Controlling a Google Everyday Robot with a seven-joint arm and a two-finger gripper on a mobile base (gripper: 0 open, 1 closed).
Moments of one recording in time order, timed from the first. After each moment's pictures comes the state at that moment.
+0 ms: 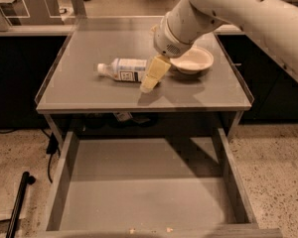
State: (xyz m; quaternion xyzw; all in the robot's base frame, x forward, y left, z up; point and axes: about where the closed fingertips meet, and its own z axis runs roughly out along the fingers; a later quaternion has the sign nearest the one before) arm 0.645 -0.010 0.906 -0.65 0.68 0.05 0.33
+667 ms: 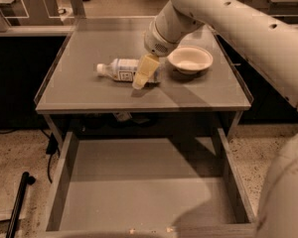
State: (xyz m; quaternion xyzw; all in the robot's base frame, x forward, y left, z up) arm 0.690 0.013 0.879 -0.65 0.69 0.06 0.32
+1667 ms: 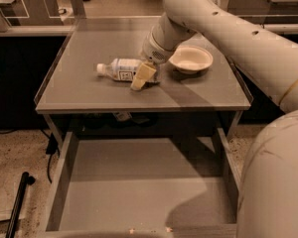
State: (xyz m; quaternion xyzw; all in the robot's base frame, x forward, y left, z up) arm 0.703 0.018 0.841 -0.64 0.70 0.08 0.29
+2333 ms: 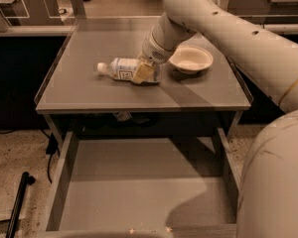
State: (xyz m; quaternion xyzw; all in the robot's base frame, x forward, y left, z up) arm 0.703 0.018 0.841 -0.64 0.70 0.08 0.29
